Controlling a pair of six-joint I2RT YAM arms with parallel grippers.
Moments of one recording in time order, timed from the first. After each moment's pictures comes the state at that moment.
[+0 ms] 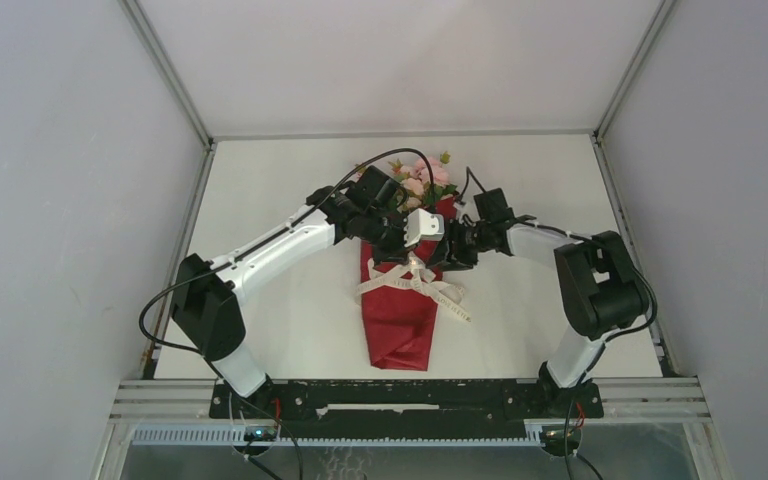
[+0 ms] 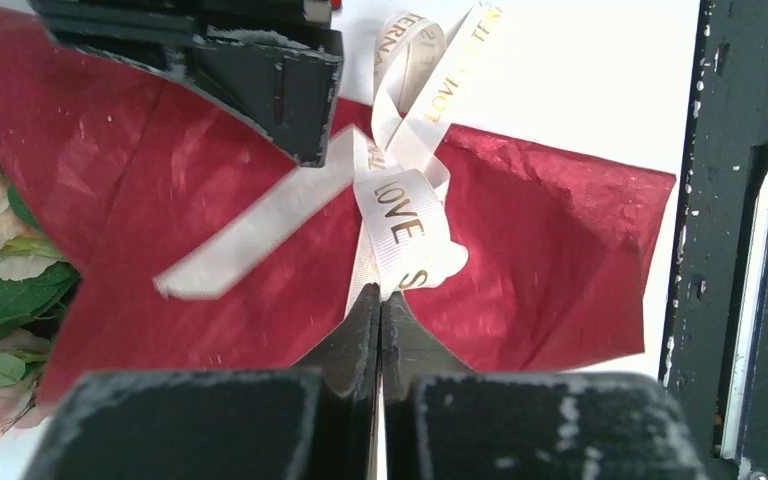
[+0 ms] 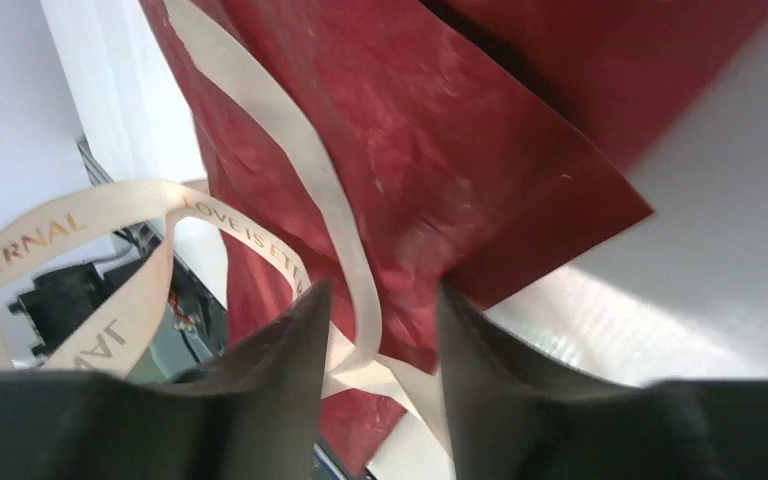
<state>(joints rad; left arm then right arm) -0.75 1.67 1.46 -0.81 0.50 0.67 0.31 1.71 0.93 -0.24 -0.65 0.47</state>
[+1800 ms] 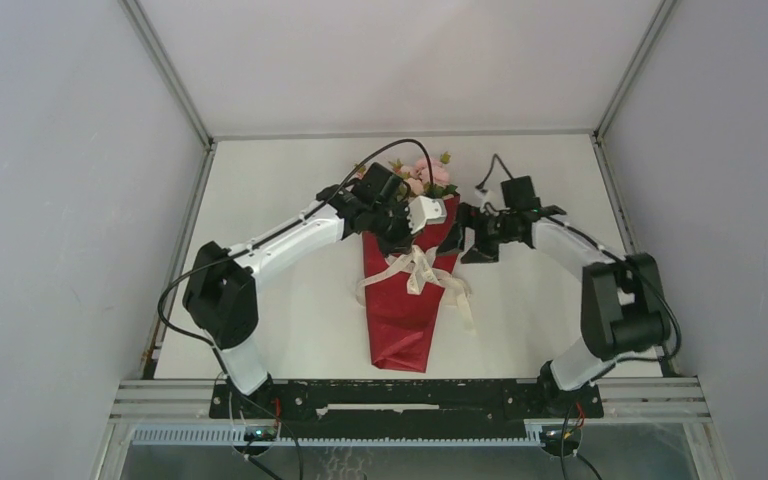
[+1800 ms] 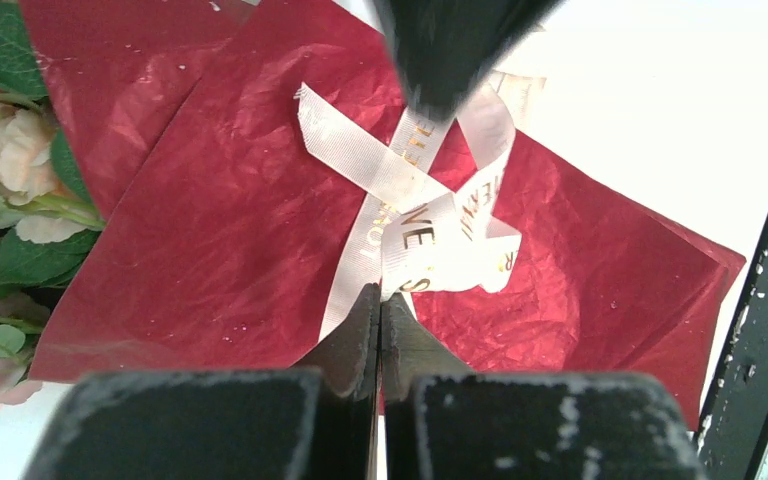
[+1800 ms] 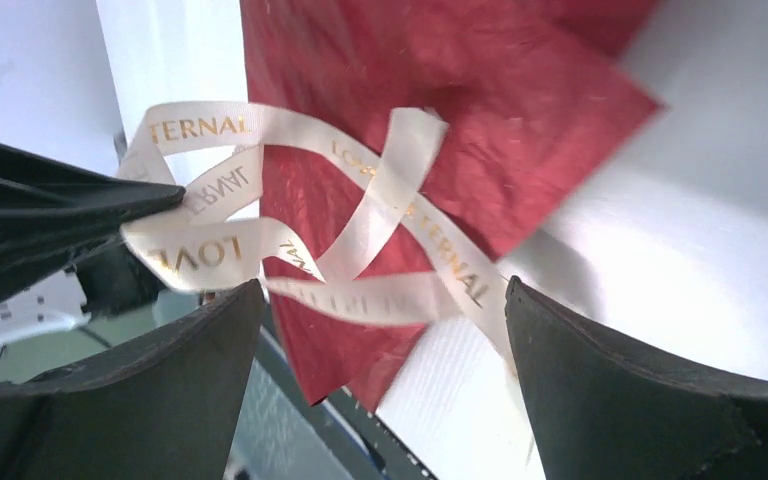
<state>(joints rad) -0.72 1.75 1.46 -0.68 0.43 0.53 0.23 1.63 1.02 -0.47 -0.75 0.37</state>
